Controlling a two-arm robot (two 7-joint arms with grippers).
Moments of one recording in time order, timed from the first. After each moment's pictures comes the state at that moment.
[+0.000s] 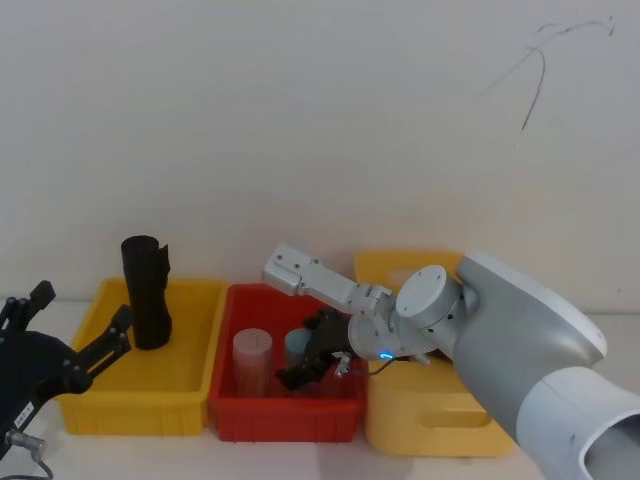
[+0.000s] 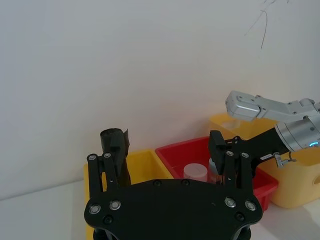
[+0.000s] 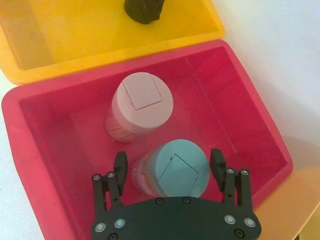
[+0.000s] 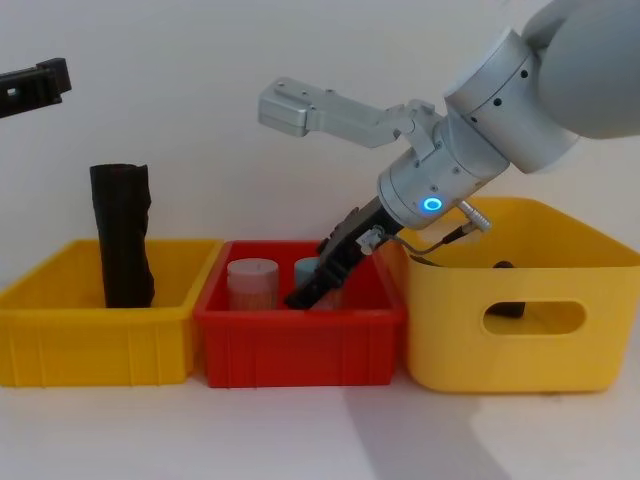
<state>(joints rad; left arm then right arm) 0.06 0.41 0.03 -1.93 -0.40 -0.03 -0.17 1.25 -0.17 -0.70 -0.13 -0.19 0.07 0.63</state>
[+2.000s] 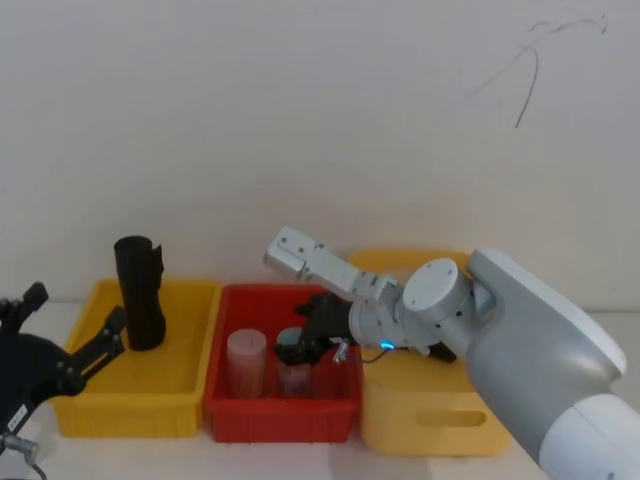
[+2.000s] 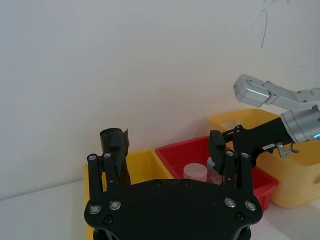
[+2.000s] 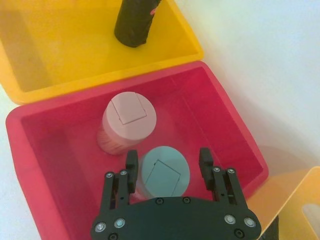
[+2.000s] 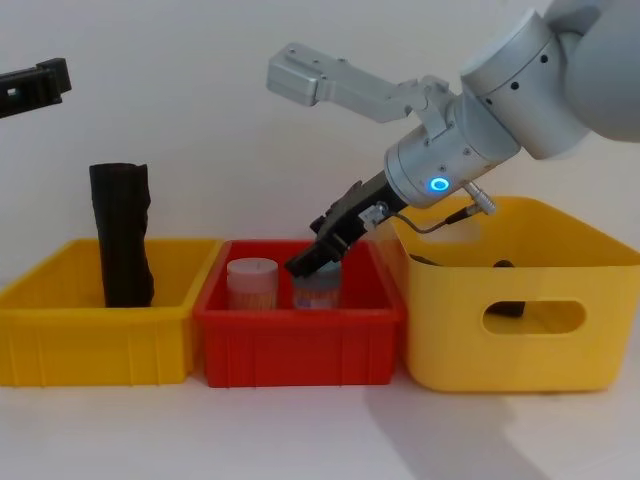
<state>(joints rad) 0.06 0.41 0.03 -1.93 -0.40 -0.03 -0.17 1.13 -0.07 -0.62 -0.44 -0.23 0.16 0.65</state>
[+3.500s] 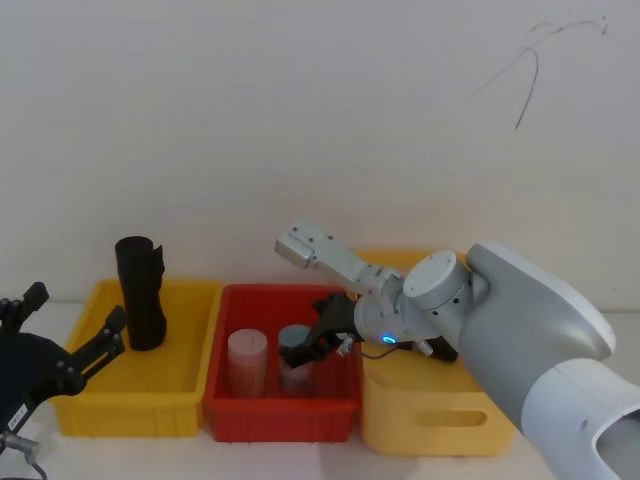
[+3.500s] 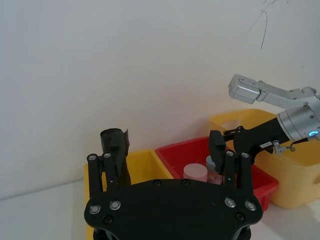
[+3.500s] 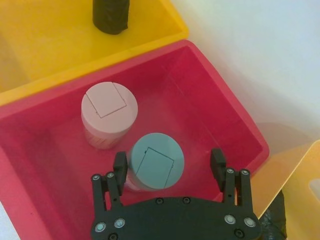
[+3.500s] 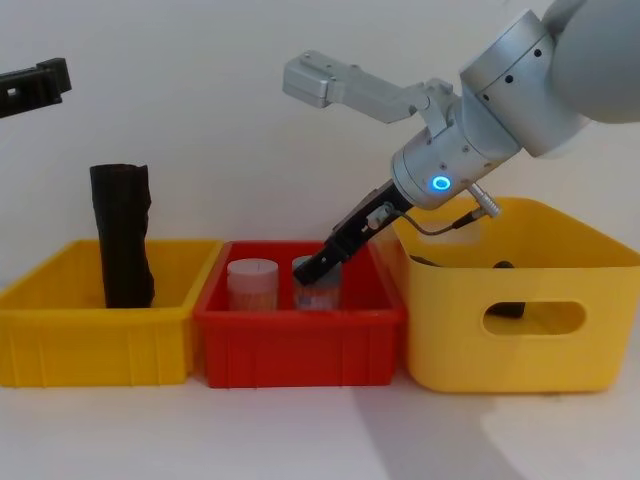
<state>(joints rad) 0.06 0.41 0.03 -1.93 -0.40 -0.03 -0.17 1.25 -0.15 -0.56 -0.17 -0.22 0.15 0.61</state>
